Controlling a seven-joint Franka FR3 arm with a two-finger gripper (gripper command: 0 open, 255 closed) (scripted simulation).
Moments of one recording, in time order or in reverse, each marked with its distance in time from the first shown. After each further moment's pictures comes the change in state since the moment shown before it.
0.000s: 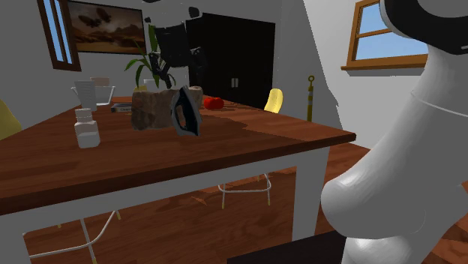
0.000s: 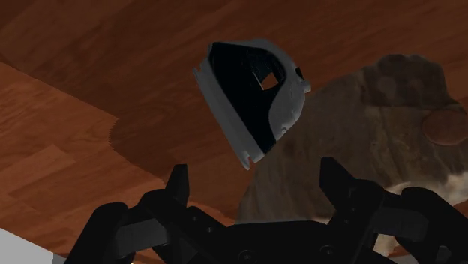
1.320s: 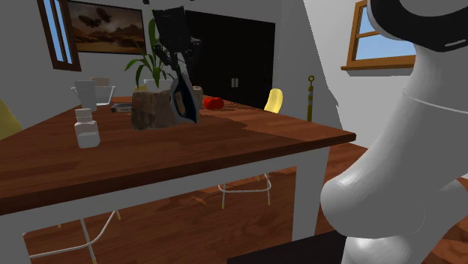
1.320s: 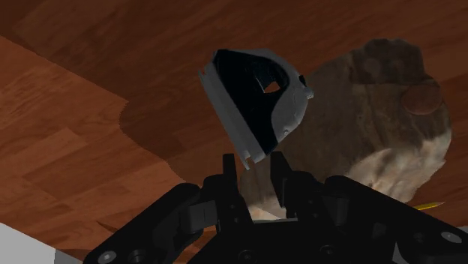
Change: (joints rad) arm -0.019 0.058 0.032 0.143 -0.039 -0.102 -0.003
